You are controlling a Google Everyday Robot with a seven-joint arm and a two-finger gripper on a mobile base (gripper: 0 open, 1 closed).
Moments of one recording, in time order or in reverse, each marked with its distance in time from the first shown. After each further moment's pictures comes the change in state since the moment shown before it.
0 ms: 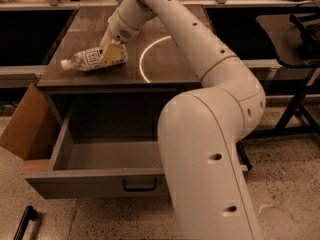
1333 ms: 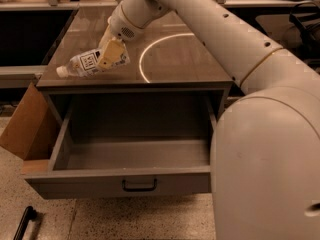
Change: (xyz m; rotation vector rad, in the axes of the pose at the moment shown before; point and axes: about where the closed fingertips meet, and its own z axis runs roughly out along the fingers) arm -0.025 0.043 -0.045 0.092 -0.043 0.038
